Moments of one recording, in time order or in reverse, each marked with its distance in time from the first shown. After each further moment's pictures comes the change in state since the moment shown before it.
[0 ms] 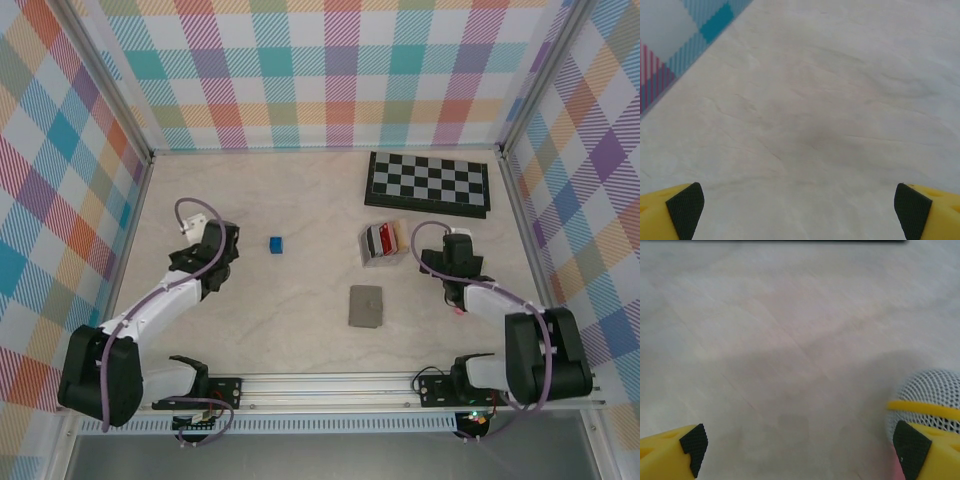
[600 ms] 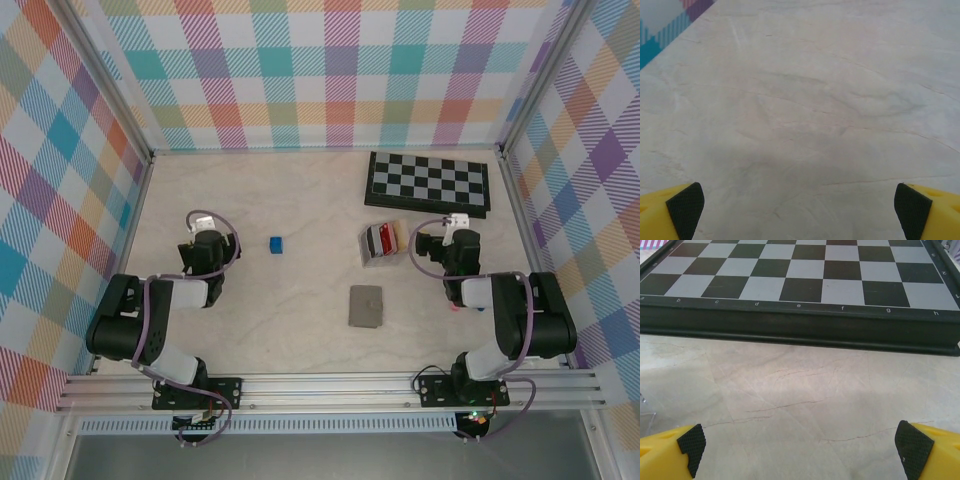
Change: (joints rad) left arm 0.143 0.328 -0.236 0.917 0.290 0.346; right arm -0.097 0.211 -0.040 0.552 -0.208 -0.105
